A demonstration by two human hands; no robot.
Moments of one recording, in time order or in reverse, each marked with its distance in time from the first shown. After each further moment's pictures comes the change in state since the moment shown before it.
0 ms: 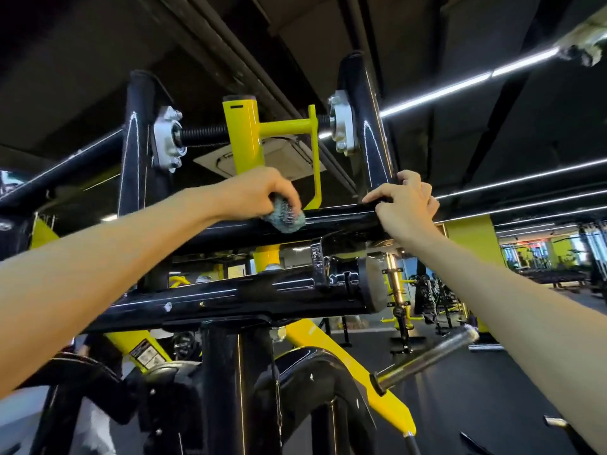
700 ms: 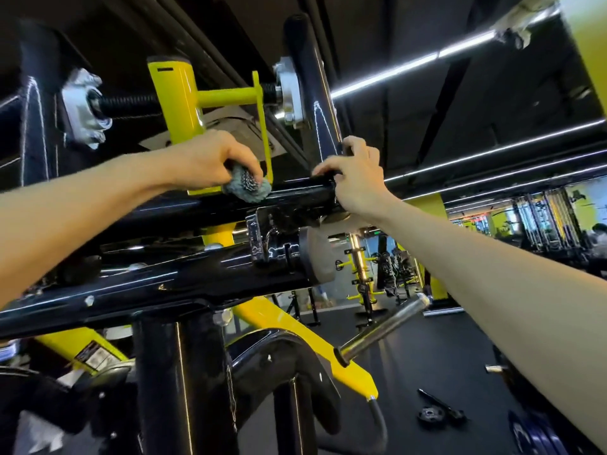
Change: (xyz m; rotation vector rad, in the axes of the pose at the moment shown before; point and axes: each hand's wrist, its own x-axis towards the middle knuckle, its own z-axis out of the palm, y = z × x) left_hand 0.022 0.008 0.005 0.043 0.035 0.140; right_hand 0.006 0.015 -0.010 -0.116 -0.071 -0.166
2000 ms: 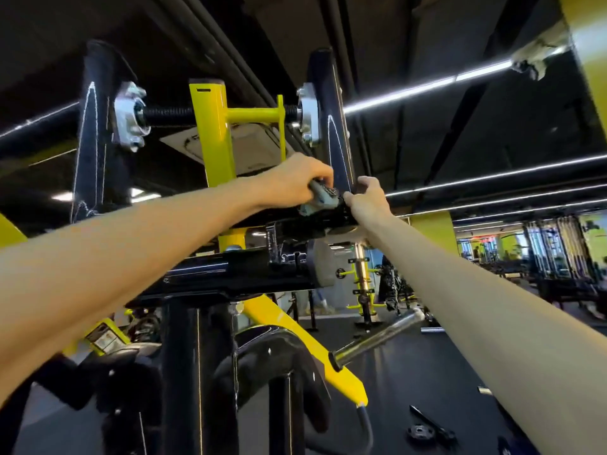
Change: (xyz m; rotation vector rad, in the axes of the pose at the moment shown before) left_hand 0.047 0.065 0.021 0.083 0.138 -0.021; right_hand -0.001 -0.005 -0.001 0.527 -0.005 0.480
